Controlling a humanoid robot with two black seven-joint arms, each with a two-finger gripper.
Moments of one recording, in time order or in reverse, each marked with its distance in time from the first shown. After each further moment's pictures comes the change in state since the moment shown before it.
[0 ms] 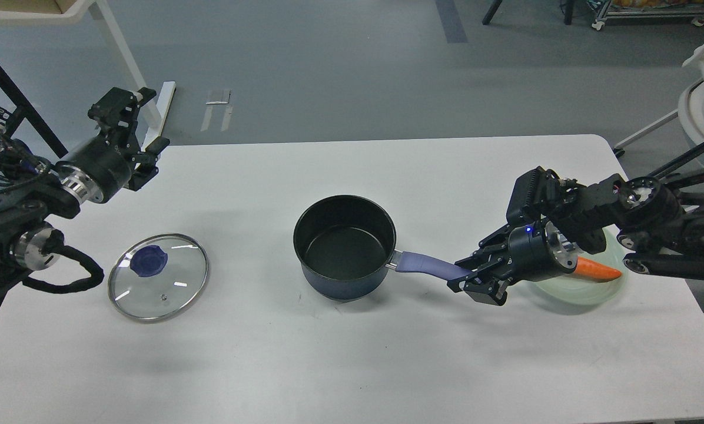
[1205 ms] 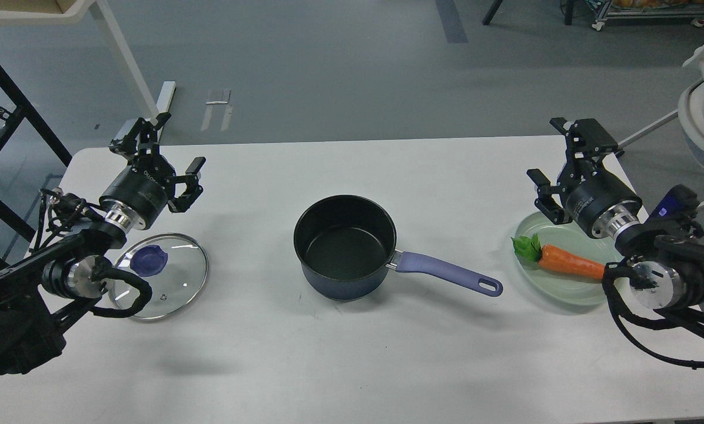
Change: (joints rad) left arm 0.221 -0.163 -0.271 0.015 -0.074 -0.066 0.002; right arm -0.850 -0.196 1.064 -0.021 1.466 -0.080 0.000
